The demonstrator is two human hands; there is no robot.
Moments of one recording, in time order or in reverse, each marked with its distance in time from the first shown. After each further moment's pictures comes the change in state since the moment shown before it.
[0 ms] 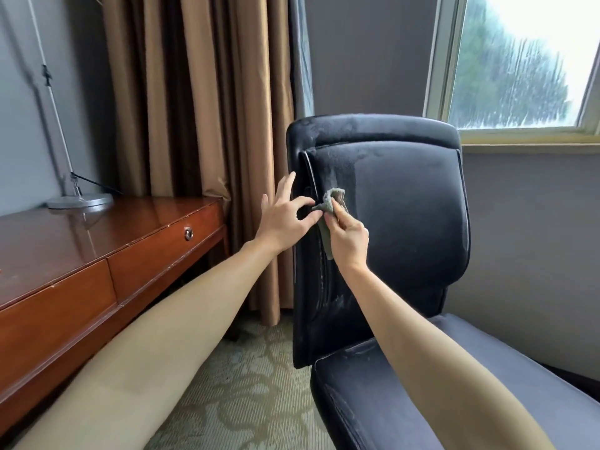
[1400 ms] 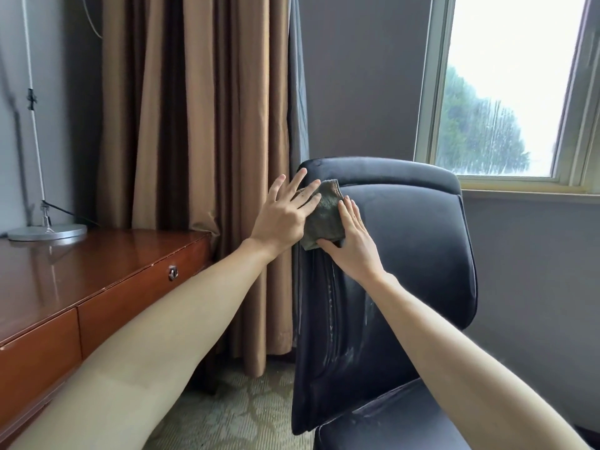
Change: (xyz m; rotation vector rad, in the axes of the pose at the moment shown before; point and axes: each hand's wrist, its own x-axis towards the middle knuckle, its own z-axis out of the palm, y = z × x) left_hand 0.087 -0.048 -0.011 0.548 0.410 0.627; right_hand 0.077 -0.012 0.007 -0.679 -0.137 -0.443
